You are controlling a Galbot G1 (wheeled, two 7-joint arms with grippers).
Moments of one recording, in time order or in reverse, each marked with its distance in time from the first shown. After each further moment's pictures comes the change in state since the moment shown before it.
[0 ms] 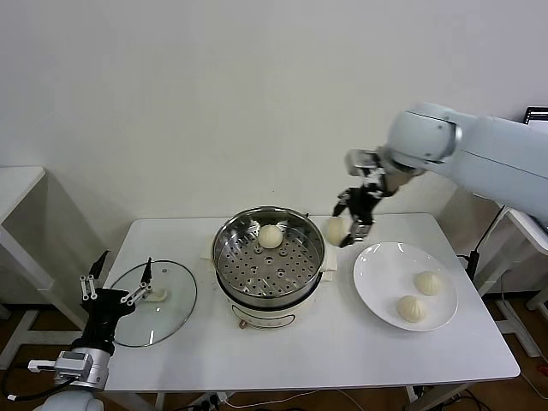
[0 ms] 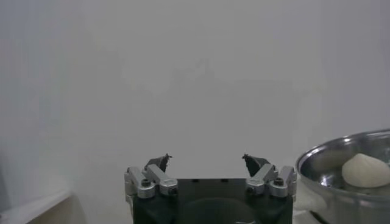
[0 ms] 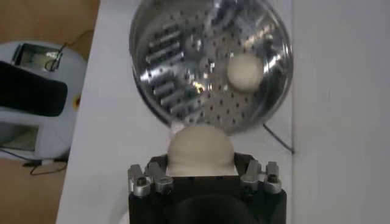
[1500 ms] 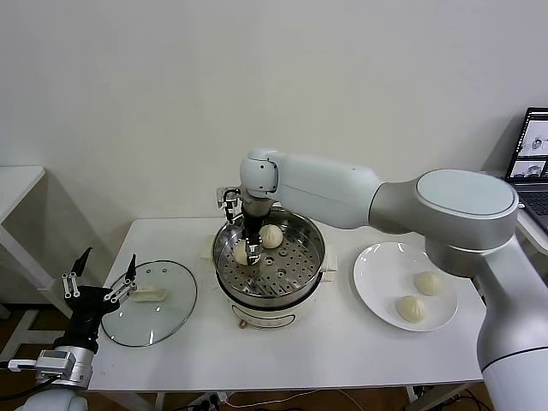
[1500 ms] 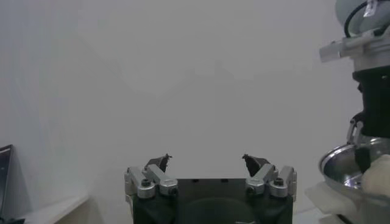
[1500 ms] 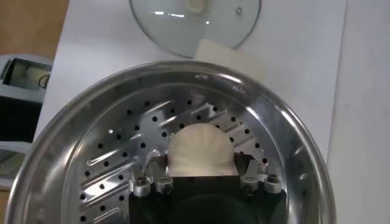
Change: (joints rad) left arm -0.008 0.013 -0.064 0.005 -0.029 0.001 0.024; right arm -0.371 0.582 0.126 -0.583 -0.158 -0.032 -0.018
